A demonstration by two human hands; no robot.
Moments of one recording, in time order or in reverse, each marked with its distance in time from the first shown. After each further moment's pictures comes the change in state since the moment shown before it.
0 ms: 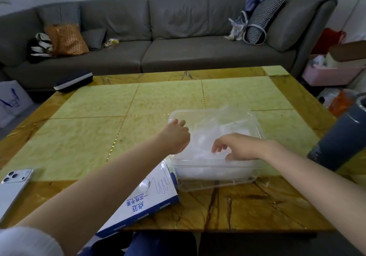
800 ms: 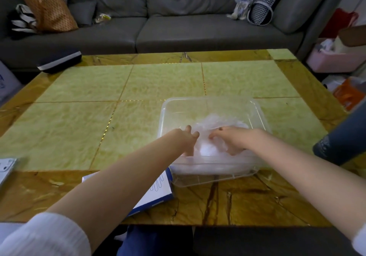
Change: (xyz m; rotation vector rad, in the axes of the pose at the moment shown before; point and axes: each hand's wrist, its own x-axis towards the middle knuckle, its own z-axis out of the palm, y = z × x) left_hand 0.035 0.033 0.029 -0.351 -0.374 -0.182; right_hand 0.049 0.009 0.017 -0.242 -0.181 0.180
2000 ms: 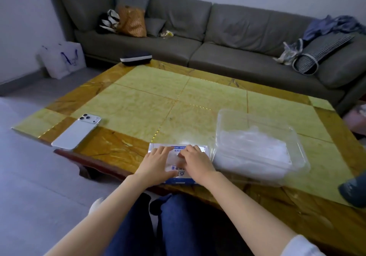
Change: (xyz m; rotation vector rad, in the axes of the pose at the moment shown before) left_hand -0.178 -0.087 0.164 -0.656 0.514 -0.286; right_hand -0.012 -0.226 0.050 0.087 0.518 -0.342
